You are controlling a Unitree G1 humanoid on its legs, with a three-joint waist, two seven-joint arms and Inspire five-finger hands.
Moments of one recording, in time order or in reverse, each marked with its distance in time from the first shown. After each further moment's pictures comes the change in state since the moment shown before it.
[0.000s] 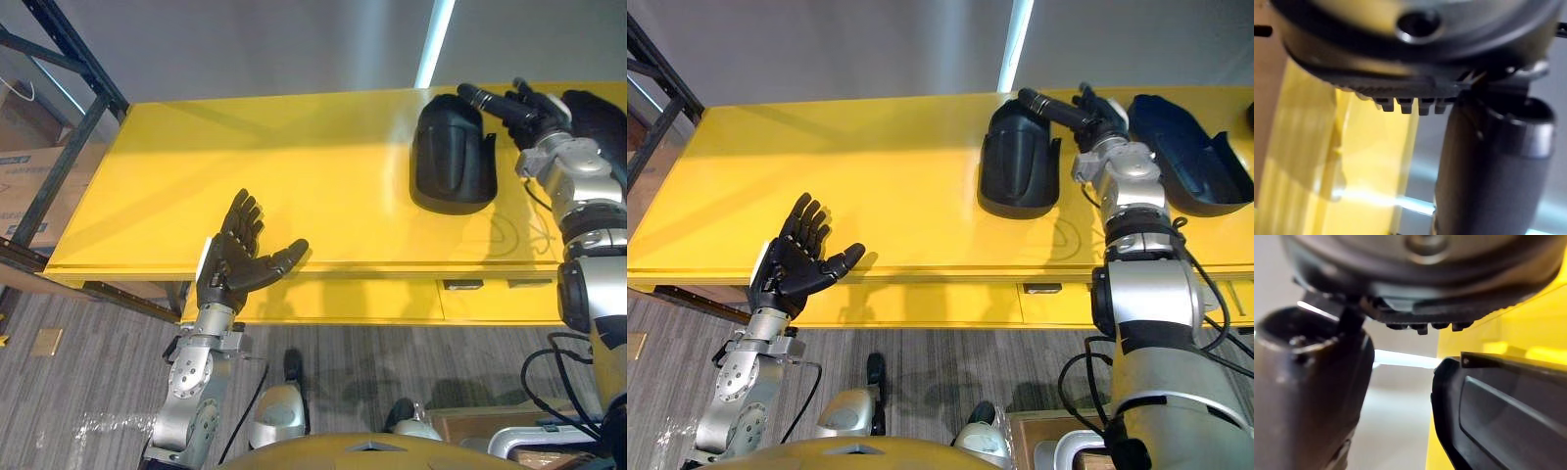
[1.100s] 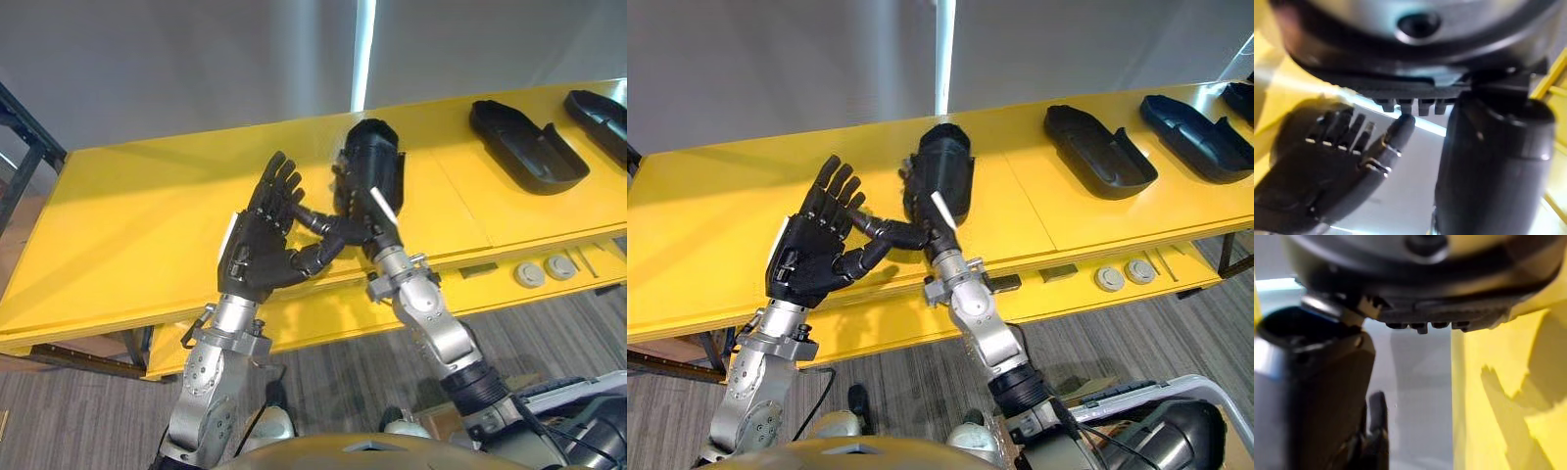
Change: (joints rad) left arm -0.024 -0.037 -0.097 -0.192 -0.063 -0.060 -0.172; right arm 0.930 0.516 0.328 -1.180 -0.106 -0.062 -0.178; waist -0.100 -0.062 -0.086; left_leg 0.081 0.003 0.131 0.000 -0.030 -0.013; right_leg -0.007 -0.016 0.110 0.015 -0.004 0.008
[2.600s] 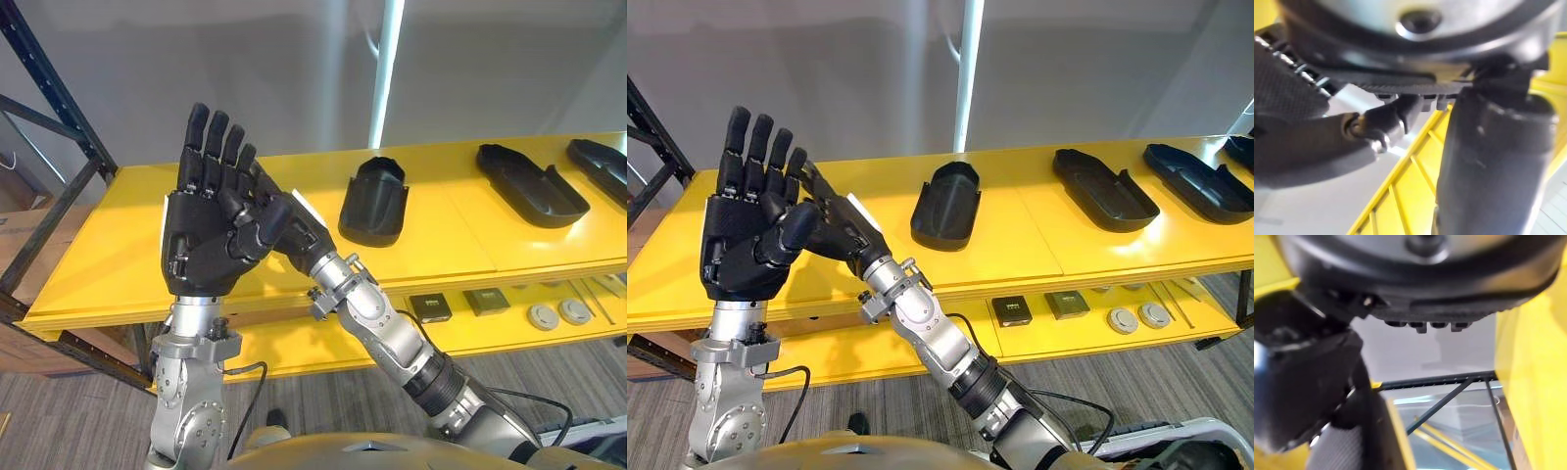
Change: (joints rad) left arm 0.078 -0.043 0.085 -0.133 -0.148 -0.061 -0.031; right arm -0.124 0.124 0.246 0.093 0.153 -0.046 -0.048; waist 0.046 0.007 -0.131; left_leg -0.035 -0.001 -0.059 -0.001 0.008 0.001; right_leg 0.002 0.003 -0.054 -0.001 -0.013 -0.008
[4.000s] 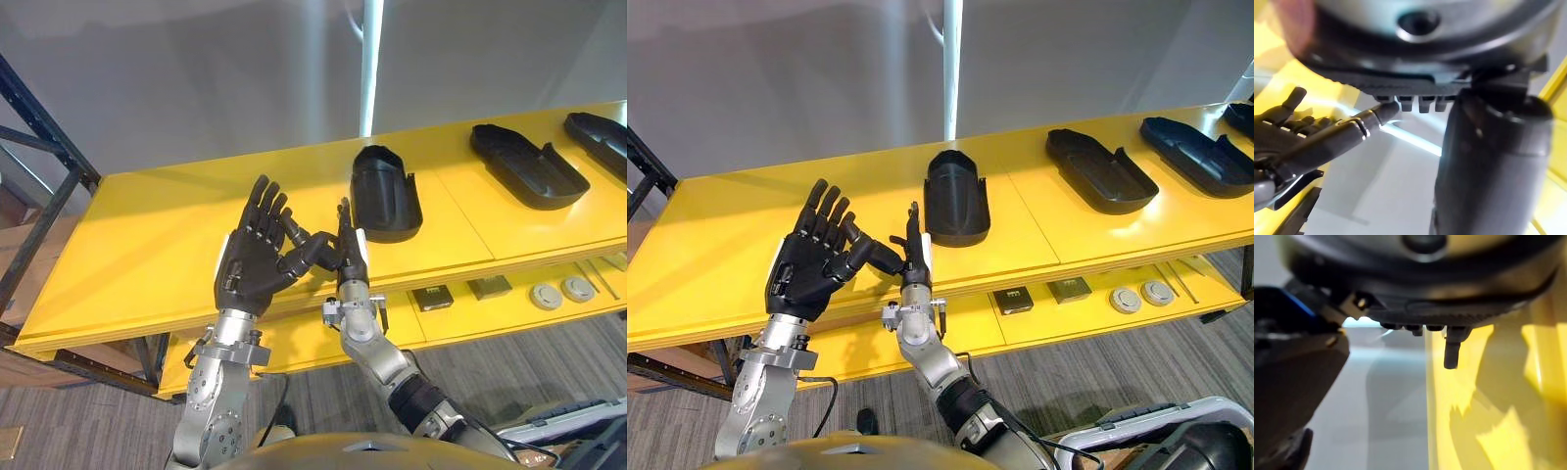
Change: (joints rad) left arm 0.005 -0.022 -0.081 0.194 0.074 0.089 0.044; right arm 0.105 0.102 -0.123 0.296 -0.315 -0.043 -0.508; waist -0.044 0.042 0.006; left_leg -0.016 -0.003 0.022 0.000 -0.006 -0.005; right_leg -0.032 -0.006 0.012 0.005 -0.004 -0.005
